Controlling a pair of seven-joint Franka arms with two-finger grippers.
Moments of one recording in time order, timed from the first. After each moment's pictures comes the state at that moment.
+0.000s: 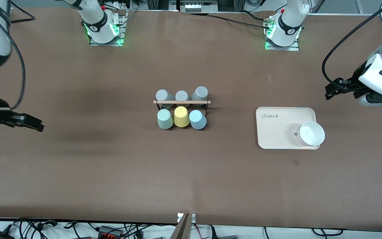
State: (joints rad) left arm 0.00 0.02 -0.05 -1.69 0.02 1.73 -0.11; right arm -0.01 0.38 0.03 -1.19 -0.02 1.65 0.12
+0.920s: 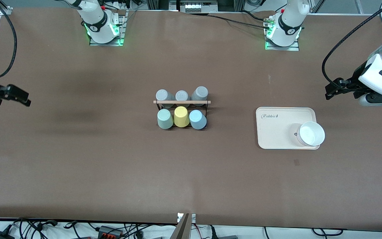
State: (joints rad) left arm 0.00 0.02 -0.05 -1.69 0.02 1.73 -0.11; right arm -0.03 0.09 -0.01 -1.58 -0.02 1.71 -0.01
